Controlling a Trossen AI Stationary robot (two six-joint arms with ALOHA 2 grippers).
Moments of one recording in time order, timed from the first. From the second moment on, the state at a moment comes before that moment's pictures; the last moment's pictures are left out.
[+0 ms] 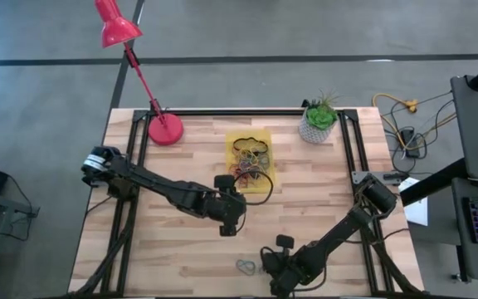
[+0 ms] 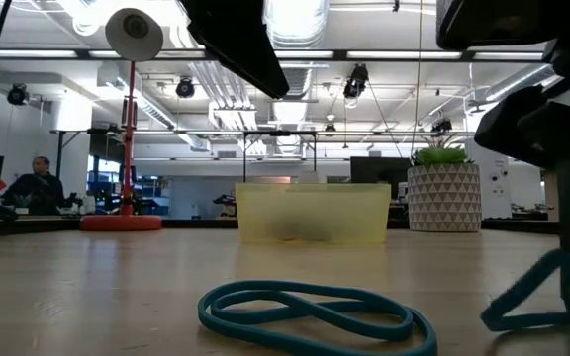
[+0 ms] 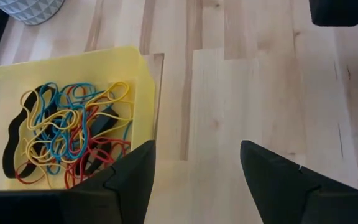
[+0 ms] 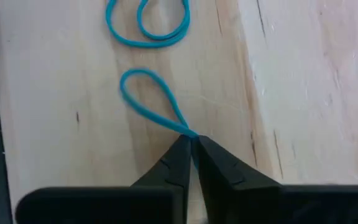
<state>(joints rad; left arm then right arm) -0.33 1.71 1.38 -0.59 -0.42 -0.20 0.70 2.16 1.41 -0.59 0.29 0.89</state>
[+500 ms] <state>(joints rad) -0.34 1.71 1.38 -0.69 -0.42 -0.21 0.50 1.87 1.37 -0.82 0.69 0.85</state>
